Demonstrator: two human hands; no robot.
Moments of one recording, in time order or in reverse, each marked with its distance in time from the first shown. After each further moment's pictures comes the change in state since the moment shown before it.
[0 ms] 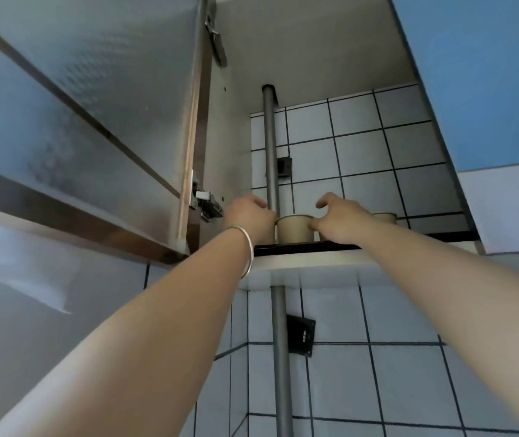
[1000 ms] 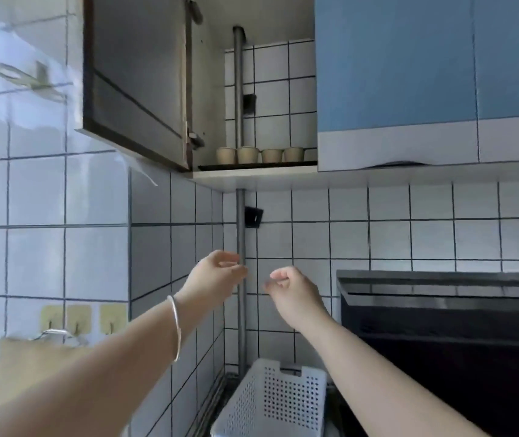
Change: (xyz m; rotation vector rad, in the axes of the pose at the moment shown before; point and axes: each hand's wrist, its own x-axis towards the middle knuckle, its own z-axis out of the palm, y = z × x) left_hand -0.411 0.098 -0.141 -0.283 -0.396 -0.475; right_hand -0.443 -0.014 -0.078 0.502 -0.257 0.318
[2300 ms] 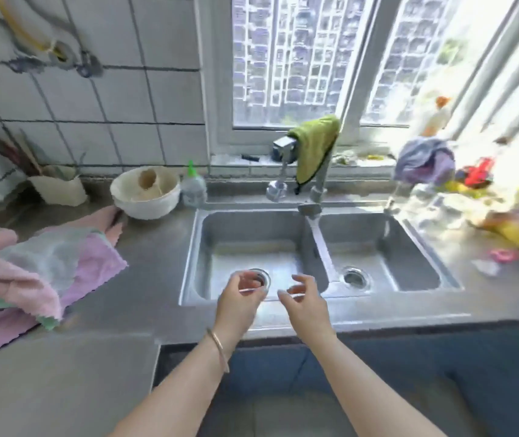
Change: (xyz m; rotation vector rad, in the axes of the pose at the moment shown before) left_hand -0.914 -0.136 -0.247 0.026 1.238 -0.763; right_hand -0.830 -0.119 0.238 0.240 -1.325 0.001
